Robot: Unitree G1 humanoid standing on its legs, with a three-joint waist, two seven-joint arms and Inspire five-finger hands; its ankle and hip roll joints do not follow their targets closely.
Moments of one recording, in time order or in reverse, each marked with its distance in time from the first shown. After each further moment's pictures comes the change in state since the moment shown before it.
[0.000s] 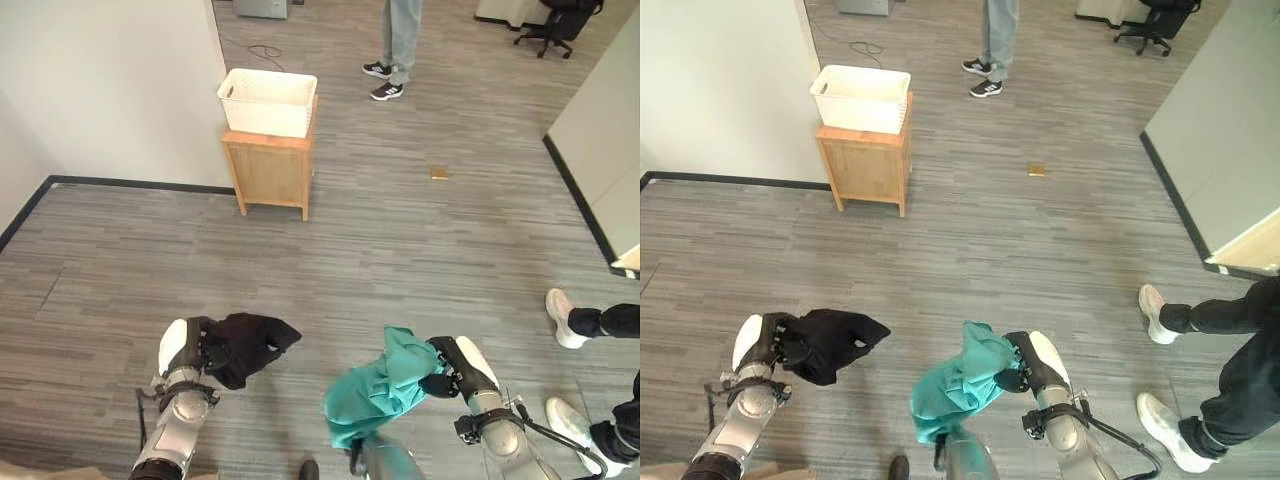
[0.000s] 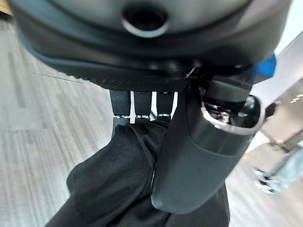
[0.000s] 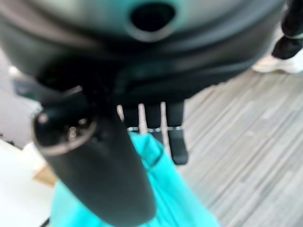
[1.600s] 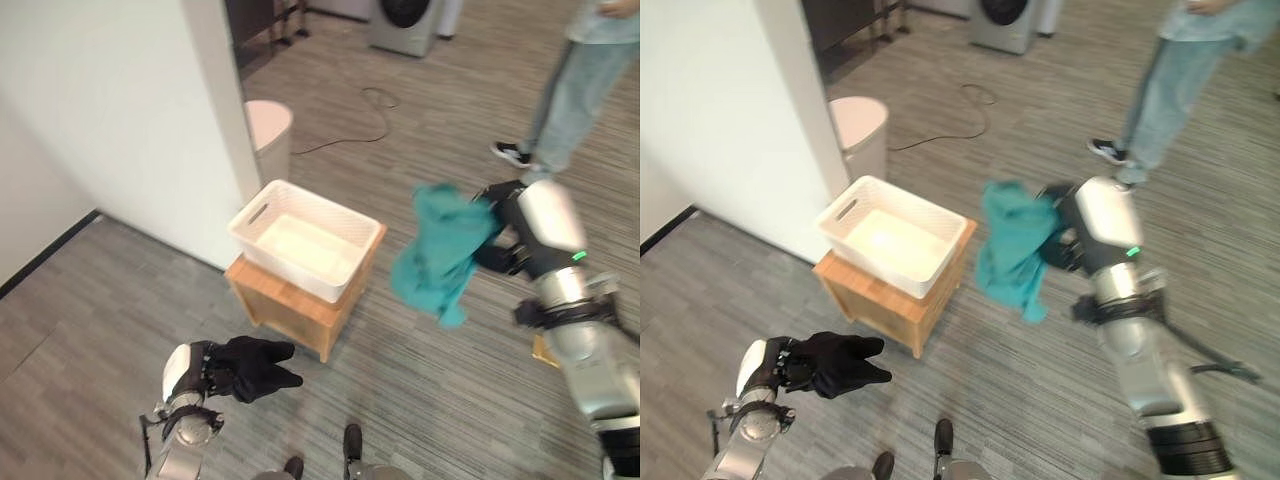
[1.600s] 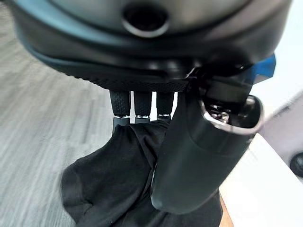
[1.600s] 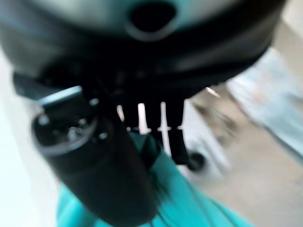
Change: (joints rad) left arm 0.022 -0.052 -0.041 -0.047 -0.018 -0.016 -0.025; right arm -0.327 -0.530 -0.357 -0.406 -0.075 -0.035 -0.080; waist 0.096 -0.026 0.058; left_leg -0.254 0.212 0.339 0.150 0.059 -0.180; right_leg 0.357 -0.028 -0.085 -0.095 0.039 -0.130
